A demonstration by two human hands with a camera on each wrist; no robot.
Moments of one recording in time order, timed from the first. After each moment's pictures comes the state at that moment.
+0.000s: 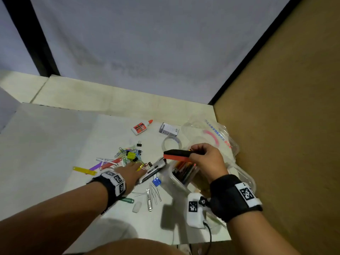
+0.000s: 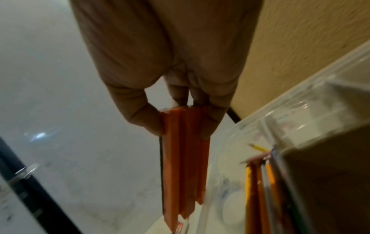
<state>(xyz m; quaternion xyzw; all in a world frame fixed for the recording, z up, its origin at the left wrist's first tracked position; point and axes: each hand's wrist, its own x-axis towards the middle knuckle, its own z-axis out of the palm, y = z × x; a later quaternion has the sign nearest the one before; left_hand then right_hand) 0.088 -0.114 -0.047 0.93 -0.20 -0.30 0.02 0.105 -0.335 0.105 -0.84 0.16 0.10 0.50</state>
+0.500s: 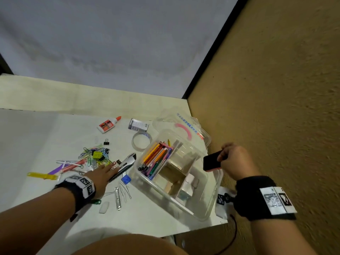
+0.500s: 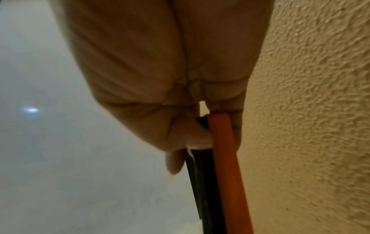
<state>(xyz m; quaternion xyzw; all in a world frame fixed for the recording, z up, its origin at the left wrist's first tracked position) 0.085 -0.138 -0.075 0.94 -0.15 -0.32 0.01 0.088 -0.486 0.149 -0.97 0.16 0.09 0.13</state>
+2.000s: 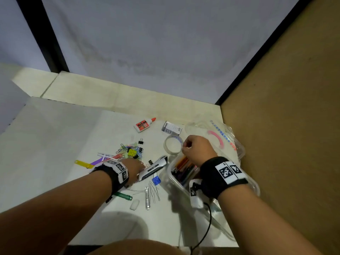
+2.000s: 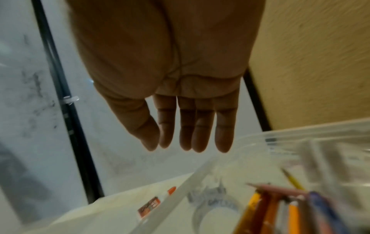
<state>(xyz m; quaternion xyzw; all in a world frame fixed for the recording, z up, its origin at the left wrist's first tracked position) 0.109 -0.129 -0.021 0.92 -0.16 -0.36 0.03 0.154 -0.331 0.086 -0.96 -0.03 0.17 0.21</state>
